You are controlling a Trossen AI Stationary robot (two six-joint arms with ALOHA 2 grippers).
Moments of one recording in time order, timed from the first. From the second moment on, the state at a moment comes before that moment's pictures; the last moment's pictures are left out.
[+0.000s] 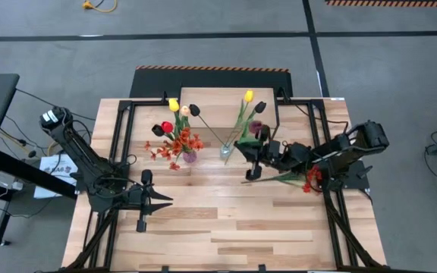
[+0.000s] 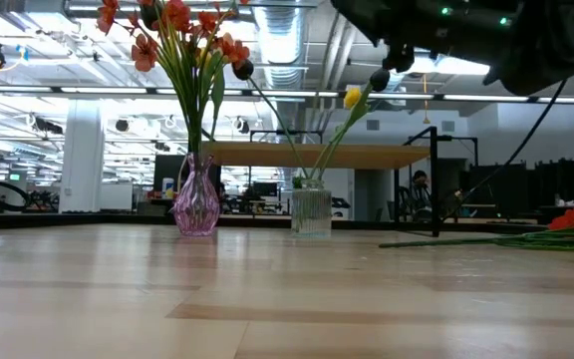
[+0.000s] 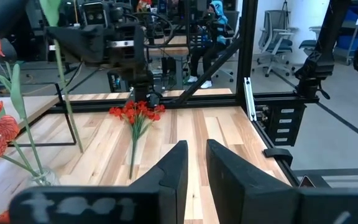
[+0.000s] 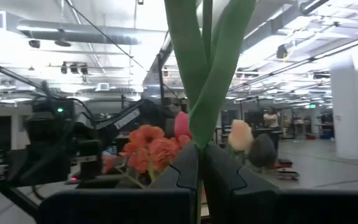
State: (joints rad) left arm -0.89 1.00 0.53 0.35 -0.87 -0.10; right arm 0.10 1.57 0.52 1.51 0.29 -0.14
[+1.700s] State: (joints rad) left arm -0.89 1.00 0.53 0.35 -0.87 -0.10; right arm -0.09 1.71 0.61 1.35 0.42 -0.09
